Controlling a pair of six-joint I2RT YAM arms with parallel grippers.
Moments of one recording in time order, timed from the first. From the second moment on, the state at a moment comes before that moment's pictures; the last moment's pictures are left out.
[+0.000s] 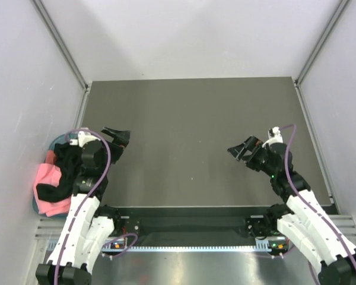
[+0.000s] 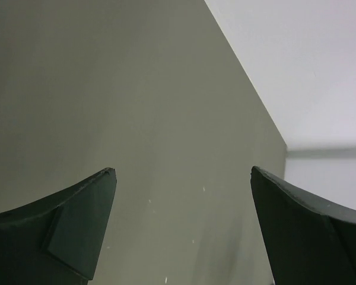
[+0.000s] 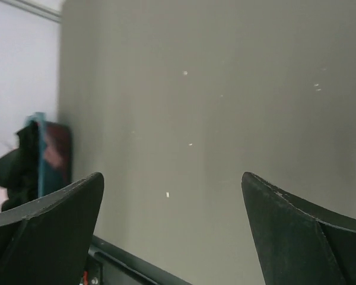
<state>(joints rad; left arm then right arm) -0.08 0.64 0.51 -0.17 0.01 -1.01 0.30 0.61 0.39 -0.17 -0.18 0.83</state>
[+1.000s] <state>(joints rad) 0.14 1.15 1.13 -1.07 -0.69 -0.84 0.22 1.04 0.78 -0.66 -0.52 0.44</state>
